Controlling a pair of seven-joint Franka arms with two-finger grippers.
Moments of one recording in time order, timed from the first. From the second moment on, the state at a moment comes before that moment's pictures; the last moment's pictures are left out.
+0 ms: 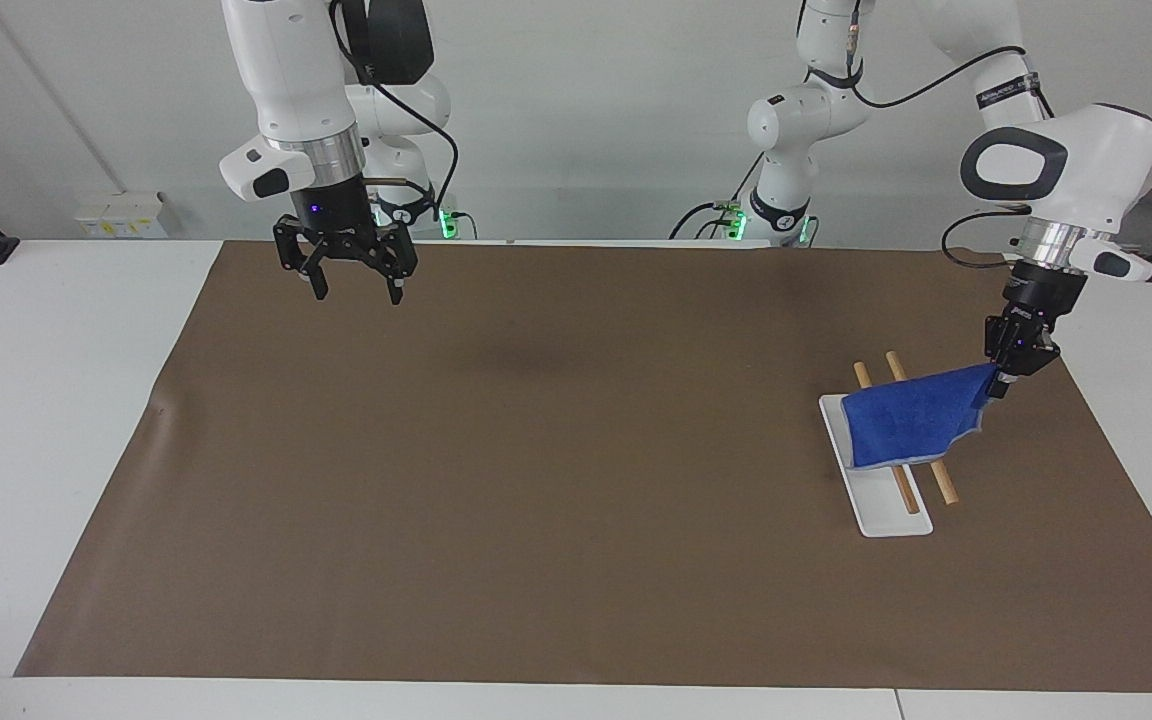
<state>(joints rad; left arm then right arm) 0.35 -0.10 -0.17 -2.20 -0.59 2.56 -0.72 0.05 -0.09 0.13 -1.77 -0.03 1.84 0.32</state>
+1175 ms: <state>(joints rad) 0.35 -0.10 -0.18 -2.32 -0.59 2.55 -0.46 0.03 0.07 0.13 -1.52 -0.05 1.65 0.31</state>
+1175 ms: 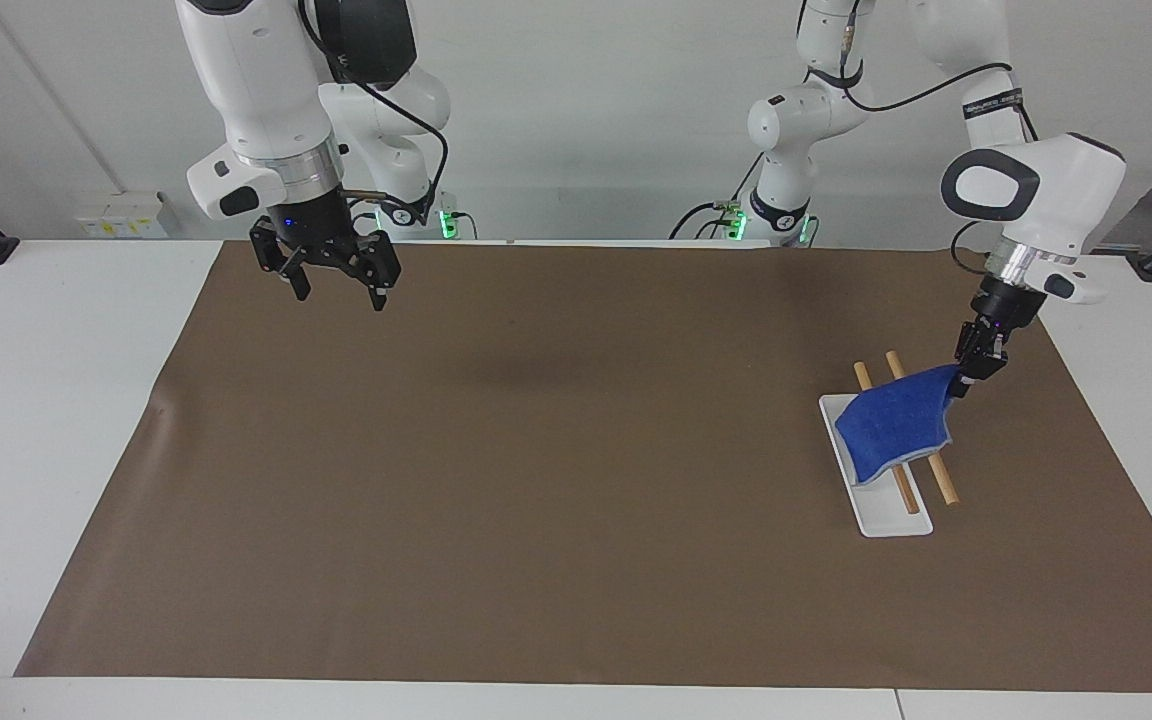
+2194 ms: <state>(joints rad) 0.37 -0.10 -0.18 -2.37 -0.59 2.56 -0.23 0.02 0.07 0.12 -1.52 -0.05 1.67 0.29</state>
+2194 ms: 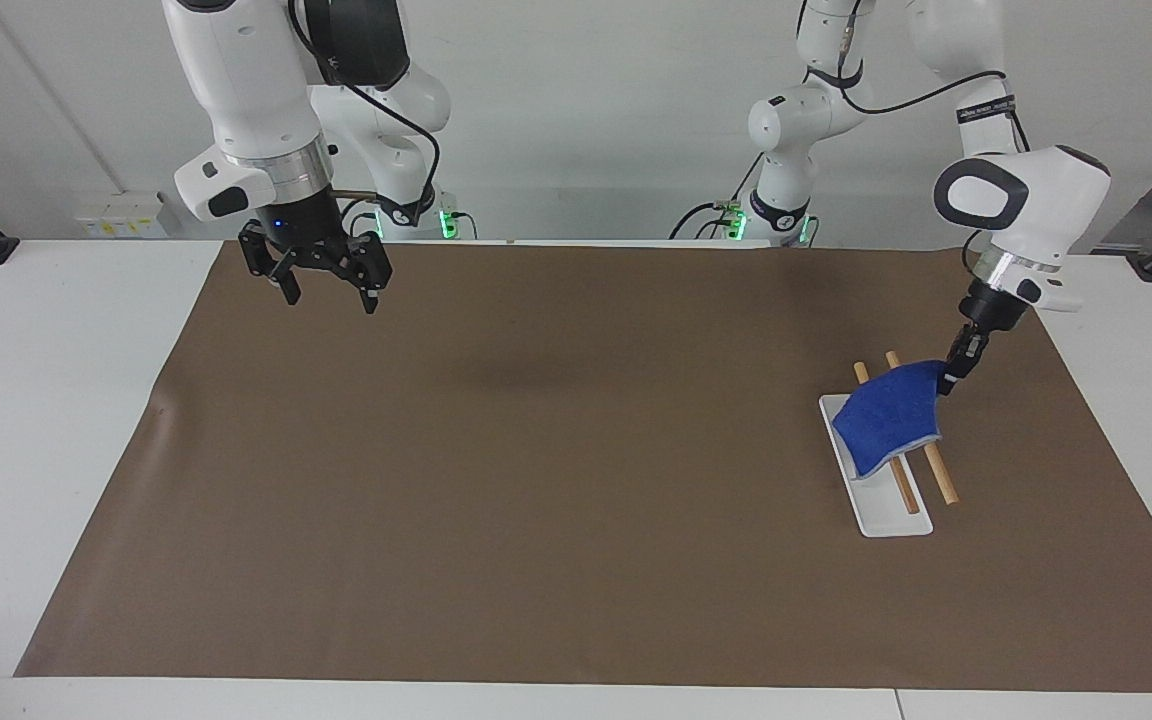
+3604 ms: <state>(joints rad) 0.36 0.01 -0.20 -1.82 -0.12 1.91 -0.03 0.03 0.03 0.03 -1.55 -0.05 1.56 0.23</state>
